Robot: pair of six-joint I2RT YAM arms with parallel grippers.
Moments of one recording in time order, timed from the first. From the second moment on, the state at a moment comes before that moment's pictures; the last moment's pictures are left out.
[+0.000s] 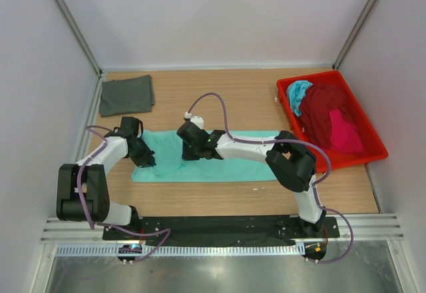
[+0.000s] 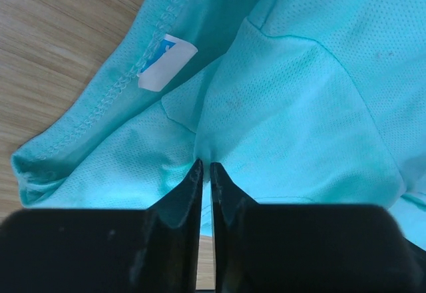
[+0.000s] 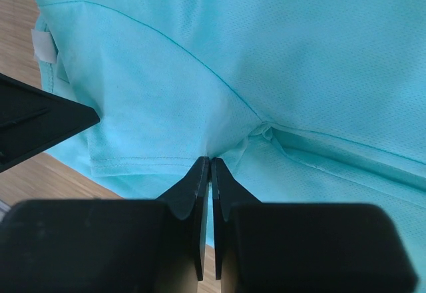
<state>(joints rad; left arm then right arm) -0.03 1.42 0.75 -0.60 0.09 -0.71 1.02 2.01 1.43 -0.28 0.13 0.84</state>
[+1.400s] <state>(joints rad) -0.17 1.31 0.69 -0.69 0.00 -0.83 1.00 1.97 1.38 -0.37 0.19 0.75</state>
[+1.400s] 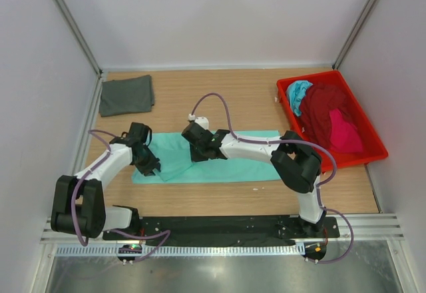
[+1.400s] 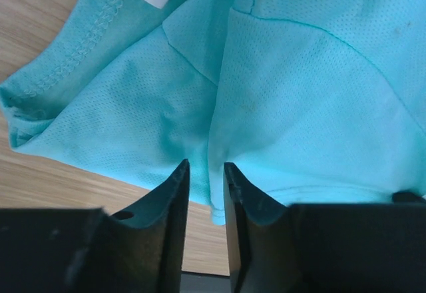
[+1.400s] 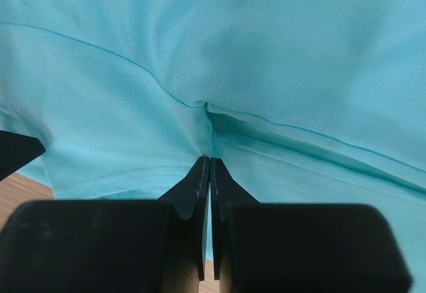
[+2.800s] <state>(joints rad) -0.06 1.75 1.17 -0.79 -0.16 -0.72 0.96 1.89 1.31 -0.38 0.14 0.67</state>
